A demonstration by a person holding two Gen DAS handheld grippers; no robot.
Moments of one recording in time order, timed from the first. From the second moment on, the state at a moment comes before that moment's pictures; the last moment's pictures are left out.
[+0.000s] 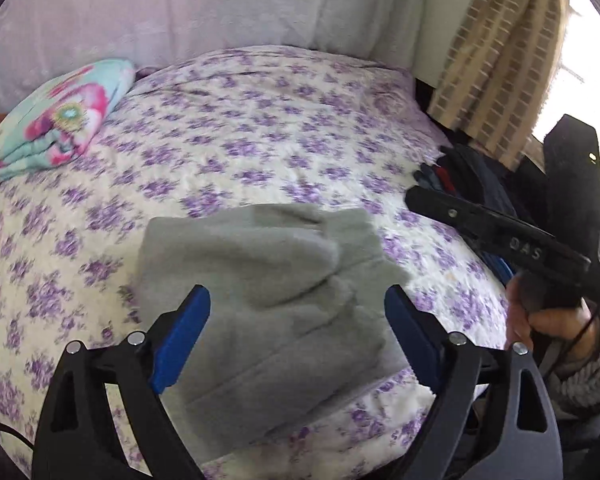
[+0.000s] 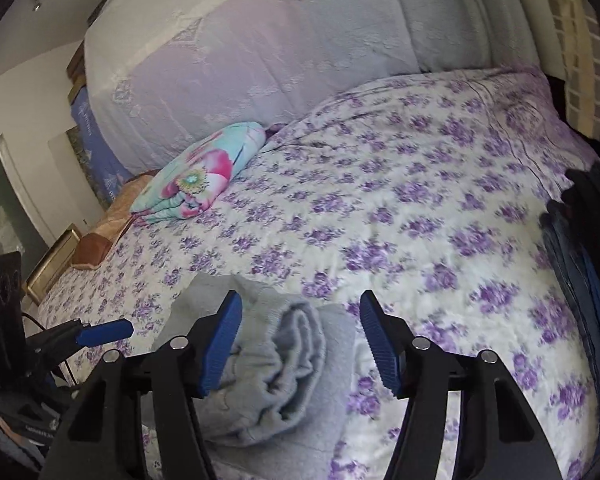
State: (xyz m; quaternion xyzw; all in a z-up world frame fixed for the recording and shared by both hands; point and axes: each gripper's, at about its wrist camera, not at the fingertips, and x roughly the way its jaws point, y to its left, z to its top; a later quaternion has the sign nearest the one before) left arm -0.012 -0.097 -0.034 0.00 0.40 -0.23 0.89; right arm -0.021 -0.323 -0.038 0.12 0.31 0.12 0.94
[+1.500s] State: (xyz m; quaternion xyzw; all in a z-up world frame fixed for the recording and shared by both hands) left arm 0.025 -0.053 -0.126 0.03 0.50 -0.11 0.86; right arm 0.039 -0.244 -0.110 0.00 0.42 0.14 0.89
